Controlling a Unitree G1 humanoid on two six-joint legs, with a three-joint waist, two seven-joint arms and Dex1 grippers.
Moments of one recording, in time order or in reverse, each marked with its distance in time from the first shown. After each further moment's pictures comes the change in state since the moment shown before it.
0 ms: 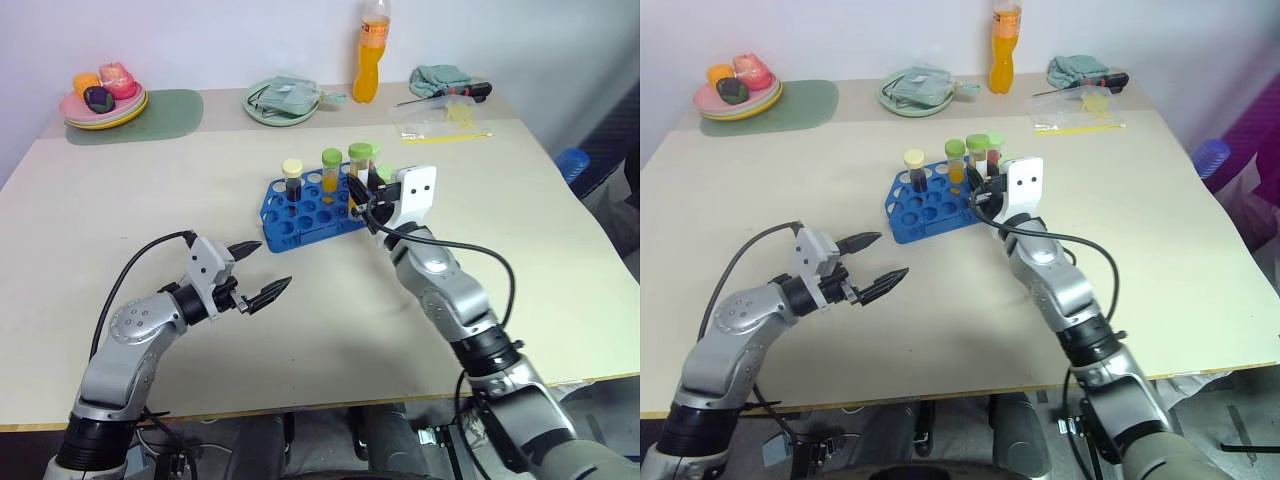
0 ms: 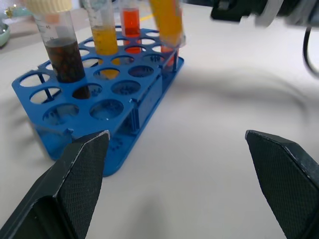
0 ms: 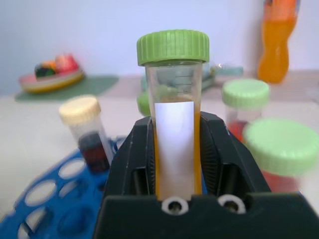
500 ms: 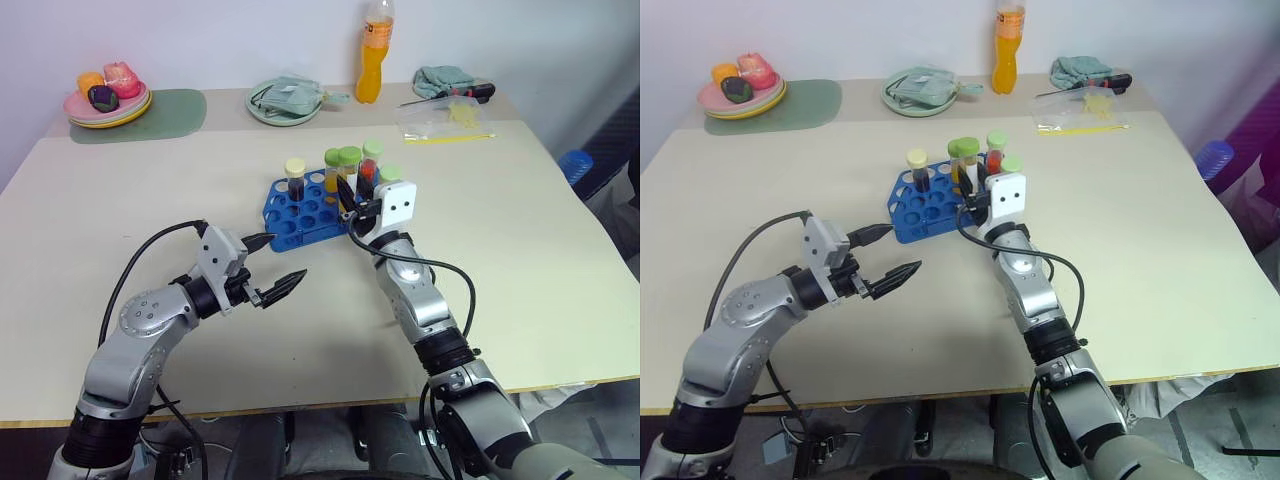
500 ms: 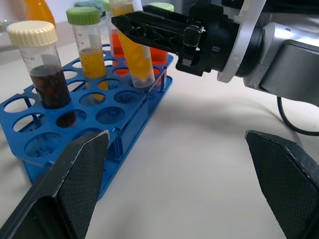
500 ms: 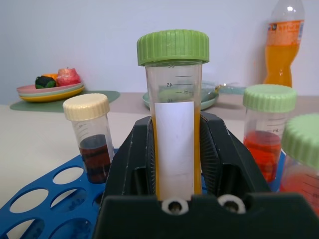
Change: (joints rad) left arm -0.020 0.006 -0.019 -0.104 -0.050 0.111 0.049; right arm -0.002 0.152 -0.102 0.228 -0.241 -0.227 0.117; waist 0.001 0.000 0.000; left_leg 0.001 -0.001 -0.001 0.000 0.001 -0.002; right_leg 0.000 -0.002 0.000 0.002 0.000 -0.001
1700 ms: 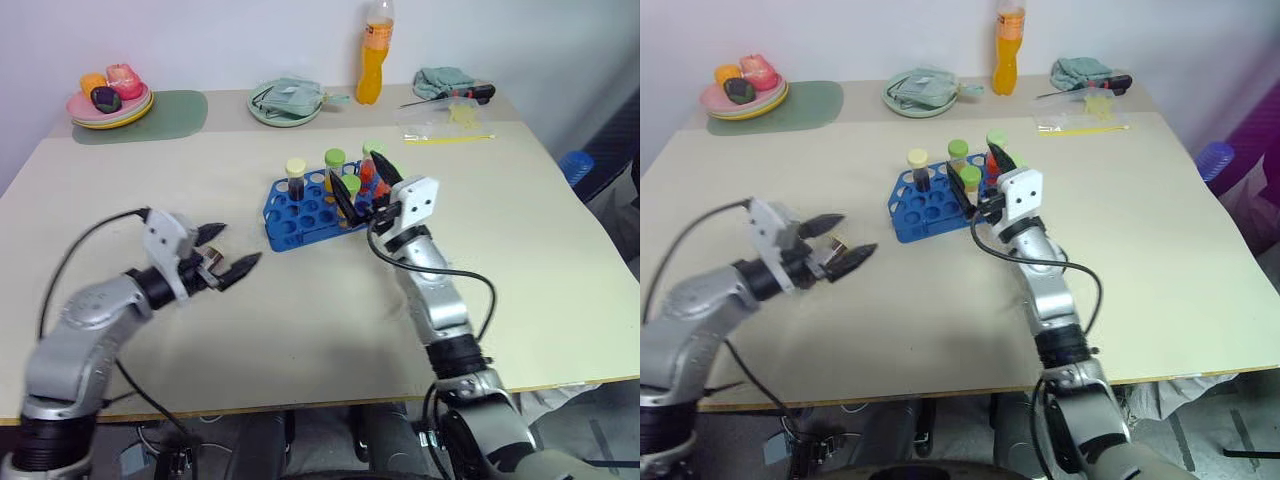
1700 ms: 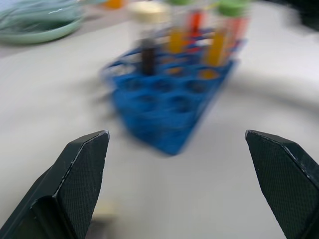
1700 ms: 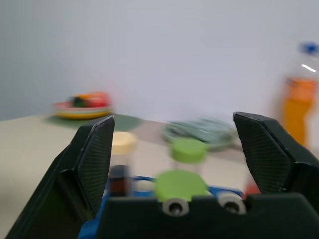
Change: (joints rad) left arm -0.050 0.229 0.261 0.001 -0.168 0.318 0.082; right arm 0.109 -0.122 -0.072 -0.339 0.018 0.126 0.332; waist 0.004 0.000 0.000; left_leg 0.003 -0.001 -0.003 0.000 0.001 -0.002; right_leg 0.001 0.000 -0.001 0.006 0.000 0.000
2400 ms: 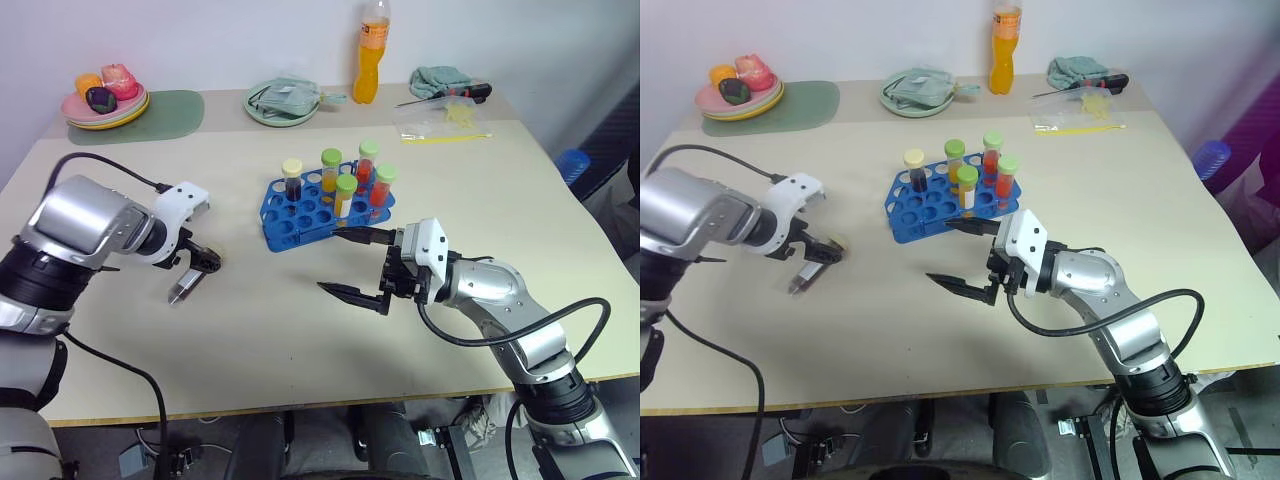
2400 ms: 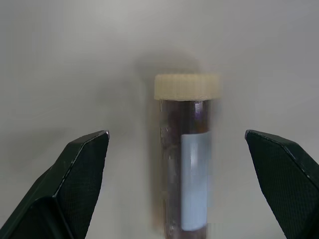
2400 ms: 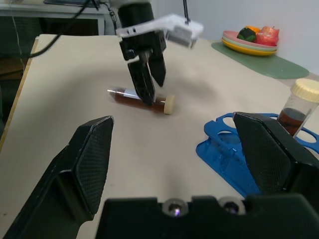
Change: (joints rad) left arm -0.789 0.229 -0.804 0.523 0.170 0.709 -0.079; right arm 0.123 -0.343 0.082 -0.407 0.191 0.379 0.425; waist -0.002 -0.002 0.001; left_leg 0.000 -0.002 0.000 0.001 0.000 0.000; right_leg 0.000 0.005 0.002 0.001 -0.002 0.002
